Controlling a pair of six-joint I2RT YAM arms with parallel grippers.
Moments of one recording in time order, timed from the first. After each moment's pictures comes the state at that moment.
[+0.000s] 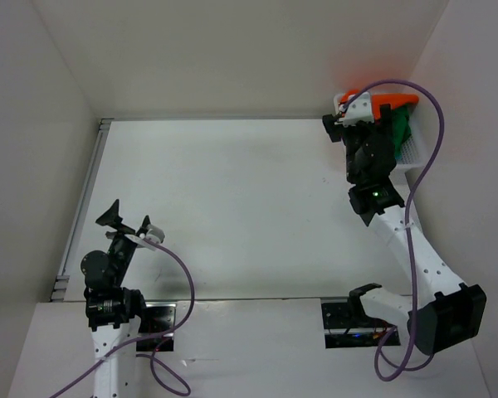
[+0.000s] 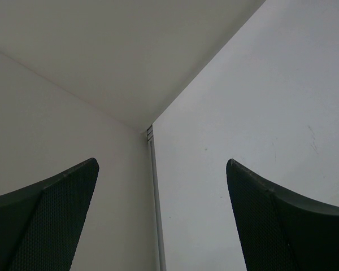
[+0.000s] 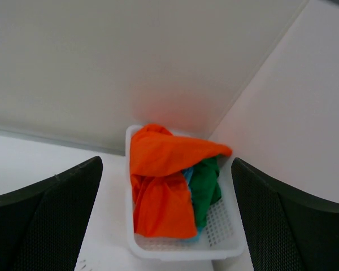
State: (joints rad) left arm 0.17 0.00 0.20 -0.11 0.37 0.83; right arm 0.28 1.12 1.04 0.27 0.40 -0.46
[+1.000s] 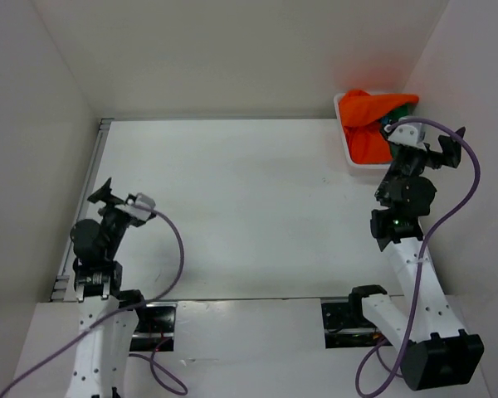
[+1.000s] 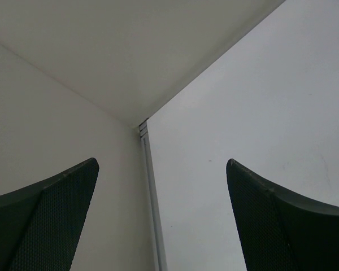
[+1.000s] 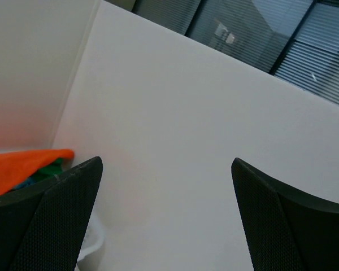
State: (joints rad) left arm 0.16 0.36 0.40 0.00 0.32 0.76; right arm 0.08 0.88 0.81 0.66 0.60 -0.86
